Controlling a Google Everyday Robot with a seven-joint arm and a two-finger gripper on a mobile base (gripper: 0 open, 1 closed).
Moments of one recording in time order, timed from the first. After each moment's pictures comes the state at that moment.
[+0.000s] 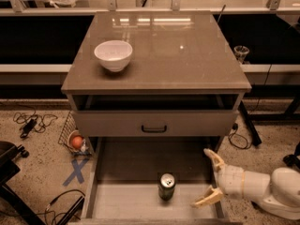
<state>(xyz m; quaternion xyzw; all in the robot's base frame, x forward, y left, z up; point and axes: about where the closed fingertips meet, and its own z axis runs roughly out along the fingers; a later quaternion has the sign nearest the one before) 0.437 -0.162 0.581 -0.48 0.68 0.28 0.49</state>
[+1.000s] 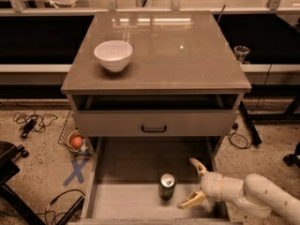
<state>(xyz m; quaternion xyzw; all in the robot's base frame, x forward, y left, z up) 0.466 -0.135 0.475 -0.45 0.68 0.33 0.48</state>
